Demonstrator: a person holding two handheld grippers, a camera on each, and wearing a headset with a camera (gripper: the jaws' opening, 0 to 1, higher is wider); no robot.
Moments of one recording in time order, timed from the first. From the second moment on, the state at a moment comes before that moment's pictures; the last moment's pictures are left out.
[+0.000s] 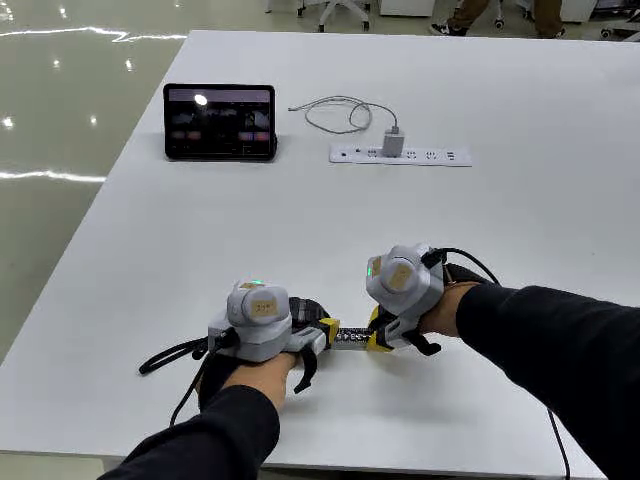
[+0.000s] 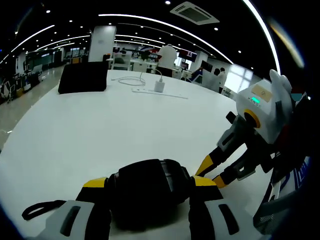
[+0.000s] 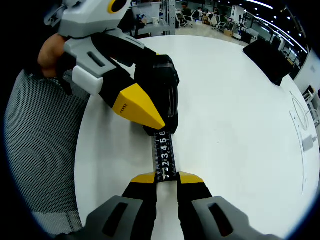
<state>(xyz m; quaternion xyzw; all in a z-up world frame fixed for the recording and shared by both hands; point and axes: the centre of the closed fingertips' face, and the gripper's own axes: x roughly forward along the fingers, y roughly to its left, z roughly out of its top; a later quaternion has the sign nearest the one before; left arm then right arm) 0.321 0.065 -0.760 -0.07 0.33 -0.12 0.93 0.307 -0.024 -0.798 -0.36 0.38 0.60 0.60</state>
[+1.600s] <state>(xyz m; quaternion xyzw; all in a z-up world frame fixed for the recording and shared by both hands) 0.320 0.061 -0.766 0.02 0.33 -0.13 0.94 0.307 -0.013 -0.797 -0.34 0.38 0.60 0.62</state>
